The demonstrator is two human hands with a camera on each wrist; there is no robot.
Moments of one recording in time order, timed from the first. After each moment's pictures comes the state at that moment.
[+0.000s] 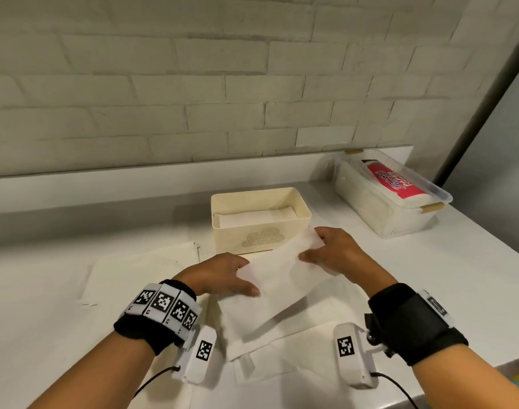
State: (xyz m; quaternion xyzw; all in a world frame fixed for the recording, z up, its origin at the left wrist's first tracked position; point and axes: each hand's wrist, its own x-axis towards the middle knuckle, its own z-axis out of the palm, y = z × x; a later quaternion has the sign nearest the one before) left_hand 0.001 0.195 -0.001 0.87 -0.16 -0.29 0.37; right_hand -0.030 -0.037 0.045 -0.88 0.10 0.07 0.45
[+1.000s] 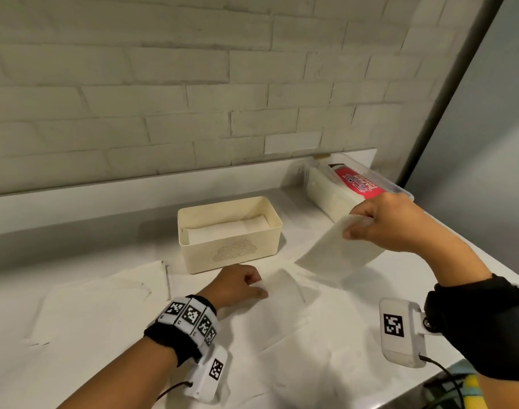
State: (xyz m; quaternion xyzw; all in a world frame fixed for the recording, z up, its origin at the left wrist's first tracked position) left_hand 0.015 0.120 -0.030 0.89 -0.19 -0.18 0.37; right_hand -0.068 -0.108 0.141 -0.98 0.07 -0.01 0.18
